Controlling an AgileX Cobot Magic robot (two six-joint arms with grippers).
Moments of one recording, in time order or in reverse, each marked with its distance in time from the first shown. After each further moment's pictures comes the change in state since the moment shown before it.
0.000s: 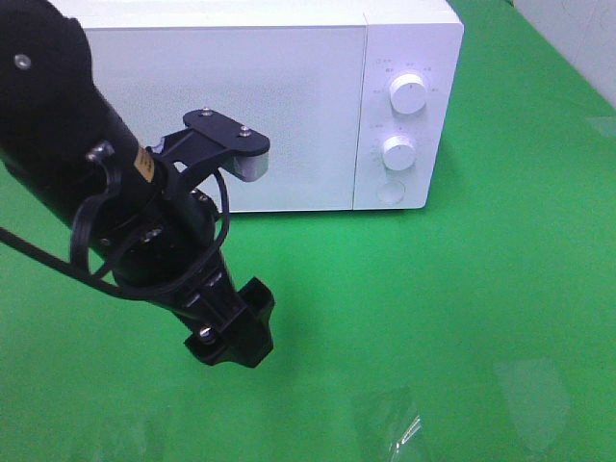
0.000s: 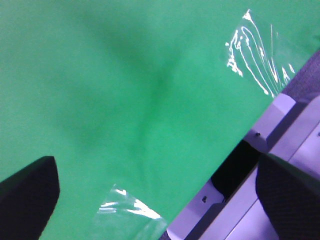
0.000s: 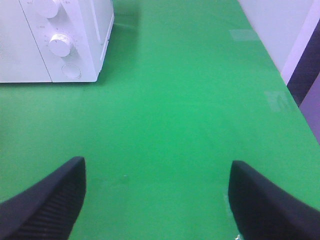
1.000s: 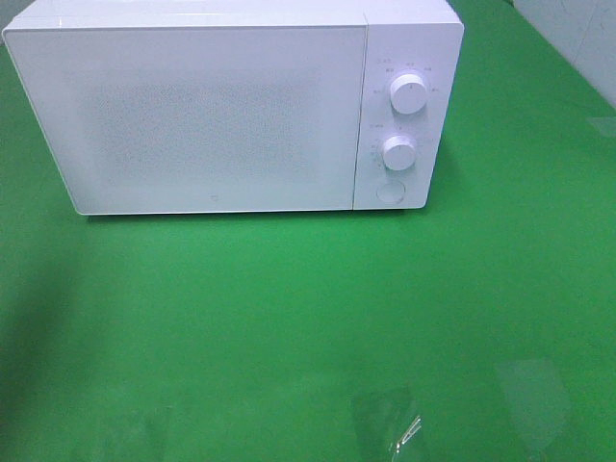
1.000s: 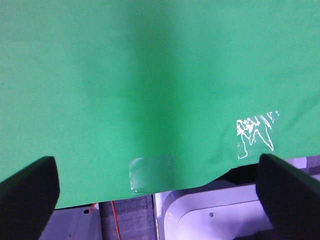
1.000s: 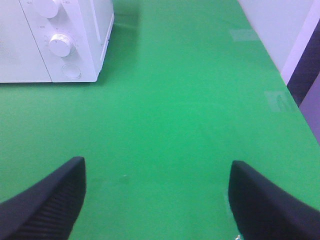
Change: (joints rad) left arm 0.829 -0.299 0.000 0.040 0.430 -0.035; right arm 0.000 0.000 0.000 0.000 0.000 0.000
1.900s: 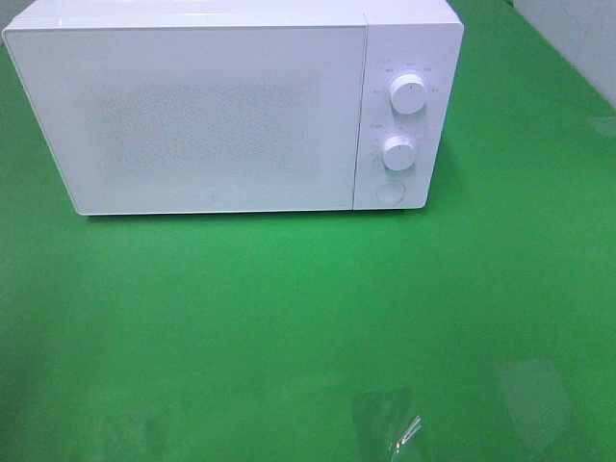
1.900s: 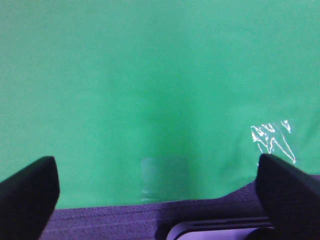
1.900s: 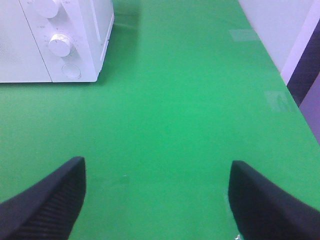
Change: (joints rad) left arm 0.002 -0.702 0.456 0.049 -0.171 -0.056; right arm 0.000 0.000 0.000 0.000 0.000 0.000
